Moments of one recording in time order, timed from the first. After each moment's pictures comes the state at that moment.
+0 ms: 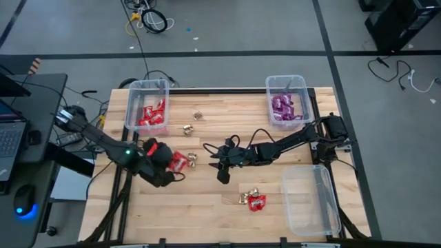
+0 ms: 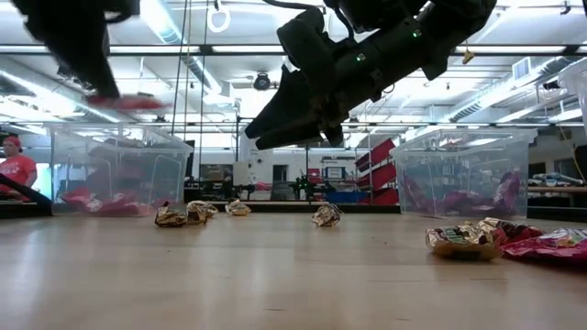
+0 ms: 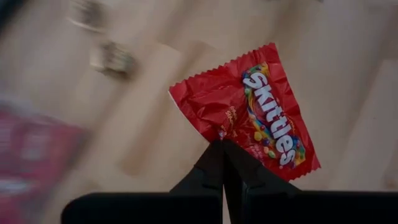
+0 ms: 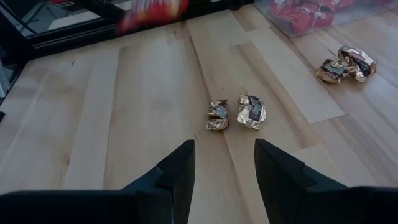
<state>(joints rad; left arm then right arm) -0.54 1.18 0.94 -1.05 -0.56 -0.98 0.15 1.87 1.03 0.31 0.22 0.34</state>
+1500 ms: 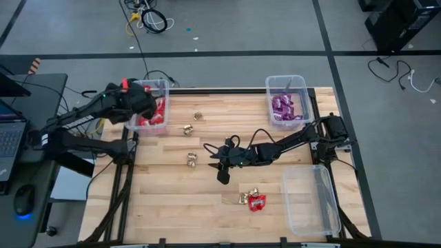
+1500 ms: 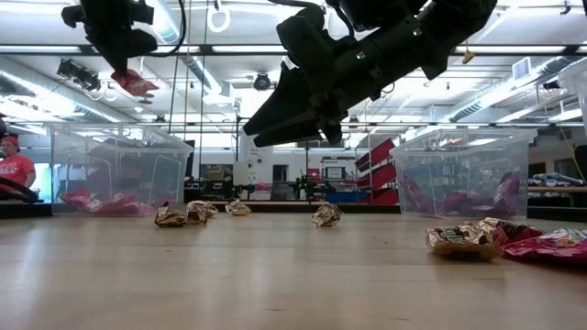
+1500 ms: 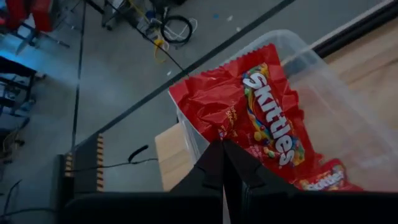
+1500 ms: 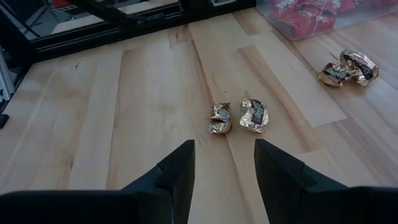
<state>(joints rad) 0.37 1.03 1.22 -1.48 -0.87 -0.58 0.16 1.87 1.03 0.33 0.22 0.34</state>
